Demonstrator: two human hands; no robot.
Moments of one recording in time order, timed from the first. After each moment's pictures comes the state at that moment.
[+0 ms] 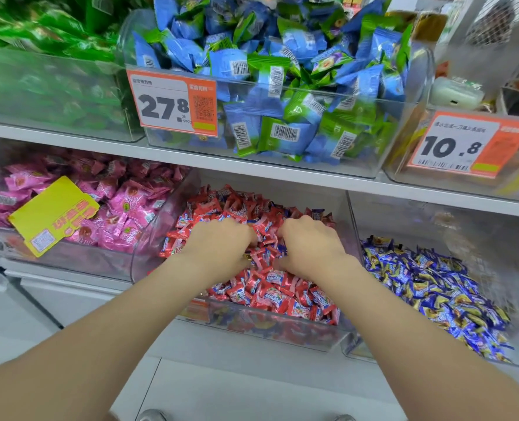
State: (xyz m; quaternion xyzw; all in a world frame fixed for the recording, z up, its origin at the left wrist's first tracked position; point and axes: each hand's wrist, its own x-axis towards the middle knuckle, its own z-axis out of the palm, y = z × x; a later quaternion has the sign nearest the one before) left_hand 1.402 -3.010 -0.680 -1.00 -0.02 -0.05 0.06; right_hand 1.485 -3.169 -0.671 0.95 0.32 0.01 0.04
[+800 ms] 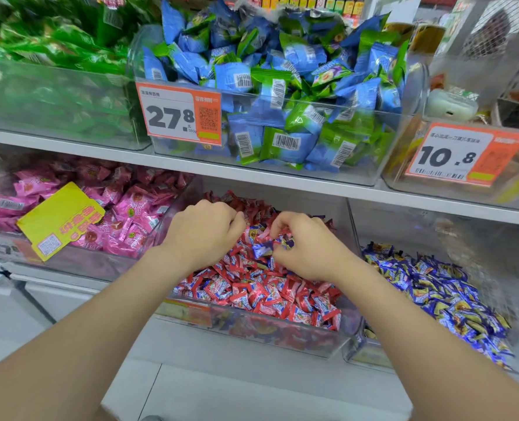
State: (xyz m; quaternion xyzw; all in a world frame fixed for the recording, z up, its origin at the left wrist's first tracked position) left_hand 1.398 -2.986 -0.661 -0.98 -0.13 -0.15 -0.09; right_hand 1.484 -3.182 -0.655 0.91 0.36 -0.07 -0.21
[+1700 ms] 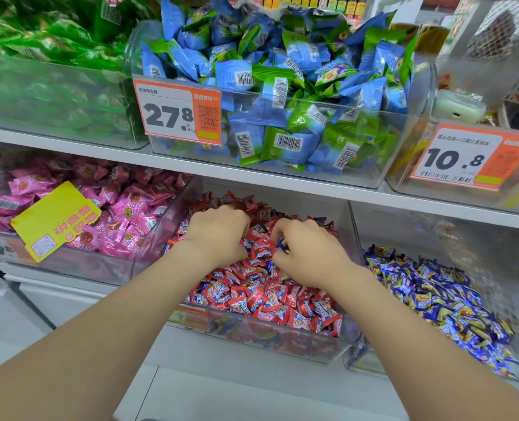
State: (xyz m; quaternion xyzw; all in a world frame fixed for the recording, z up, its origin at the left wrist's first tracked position) left_hand 1.430 -2.995 -0.671 -0.99 -0.11 -0.05 0.00; right_hand 1.488 -3.174 -0.666 0.92 0.37 -0.01 -0.10
